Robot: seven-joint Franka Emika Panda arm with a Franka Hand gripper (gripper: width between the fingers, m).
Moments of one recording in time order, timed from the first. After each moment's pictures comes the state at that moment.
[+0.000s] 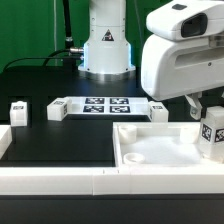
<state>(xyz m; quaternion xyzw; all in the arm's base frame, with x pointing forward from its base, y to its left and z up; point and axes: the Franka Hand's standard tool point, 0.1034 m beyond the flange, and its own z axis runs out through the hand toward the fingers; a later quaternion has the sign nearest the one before) 0.631 0.105 0.094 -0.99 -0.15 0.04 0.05</state>
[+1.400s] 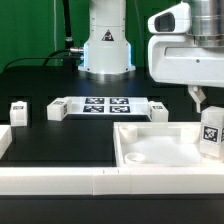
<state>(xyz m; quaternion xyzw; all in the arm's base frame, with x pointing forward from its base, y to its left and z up) 0.630 0.118 0.093 -0.94 0.33 0.04 0.08</state>
